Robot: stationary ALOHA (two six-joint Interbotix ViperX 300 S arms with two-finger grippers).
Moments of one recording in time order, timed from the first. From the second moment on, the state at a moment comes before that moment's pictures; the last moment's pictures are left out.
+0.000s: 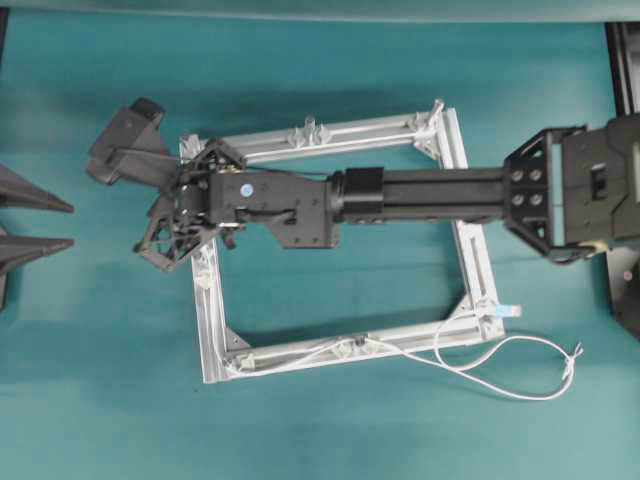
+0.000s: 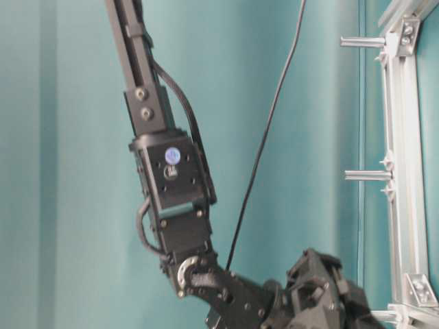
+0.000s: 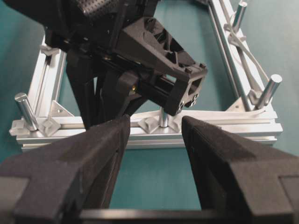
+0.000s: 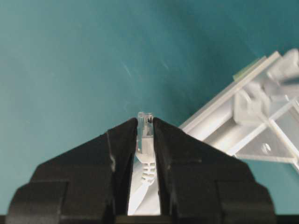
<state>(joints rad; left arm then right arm) 0.10 -1.31 1.38 -0.06 0.22 0.05 -0.07 0.77 -0.60 -0.25 0.86 0.60</state>
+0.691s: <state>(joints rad) 0.10 -1.31 1.38 -0.06 0.22 0.05 -0.10 0.94 -0.89 -0.23 0.89 0.55</state>
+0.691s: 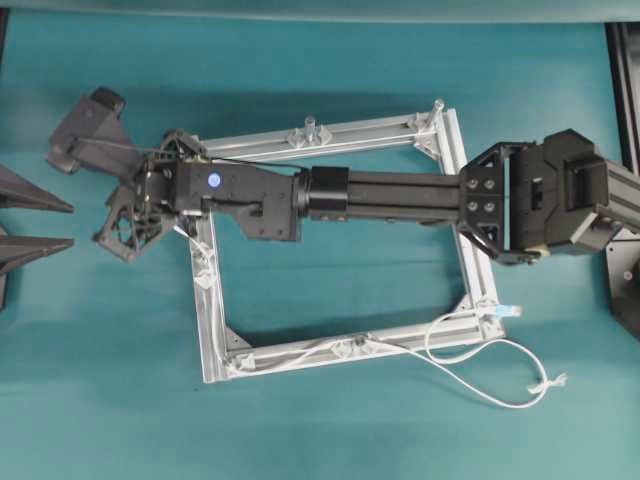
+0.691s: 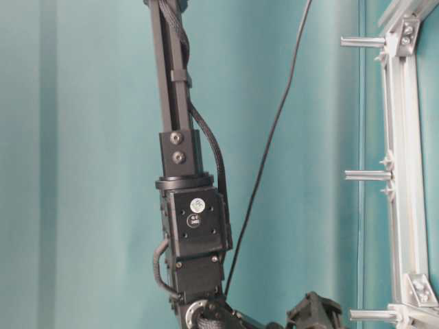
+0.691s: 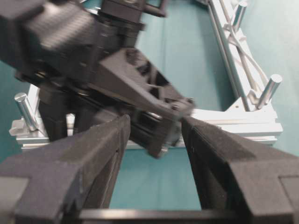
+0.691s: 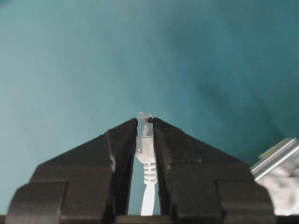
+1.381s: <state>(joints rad) 0.10 -1.31 1.38 -0.06 0.22 0.05 -0.20 0.94 -0.89 -0.28 0.84 0.56</state>
